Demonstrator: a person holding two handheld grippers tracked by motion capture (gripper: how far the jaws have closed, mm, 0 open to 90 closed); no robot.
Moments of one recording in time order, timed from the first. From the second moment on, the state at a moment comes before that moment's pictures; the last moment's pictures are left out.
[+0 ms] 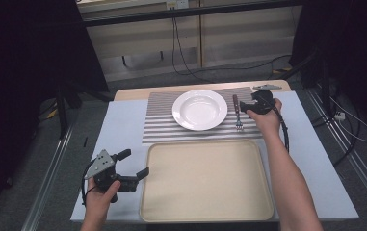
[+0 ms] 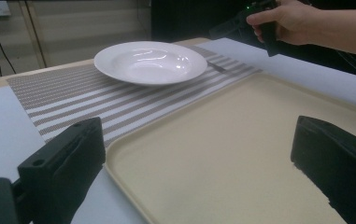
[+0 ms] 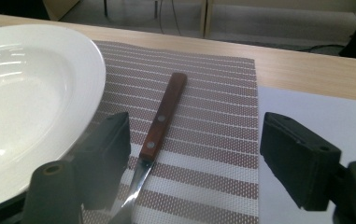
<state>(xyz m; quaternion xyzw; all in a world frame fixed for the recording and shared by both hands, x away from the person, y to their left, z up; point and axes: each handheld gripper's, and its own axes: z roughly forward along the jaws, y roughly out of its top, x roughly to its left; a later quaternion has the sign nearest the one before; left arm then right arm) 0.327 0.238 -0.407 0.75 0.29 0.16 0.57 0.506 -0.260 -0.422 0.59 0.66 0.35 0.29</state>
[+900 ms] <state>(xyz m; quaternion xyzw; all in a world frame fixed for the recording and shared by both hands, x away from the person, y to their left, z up) 0.326 0.241 -0.409 0.75 0.30 0.17 0.56 0.541 -0.234 -0.432 0.62 0.69 0.30 0.22</state>
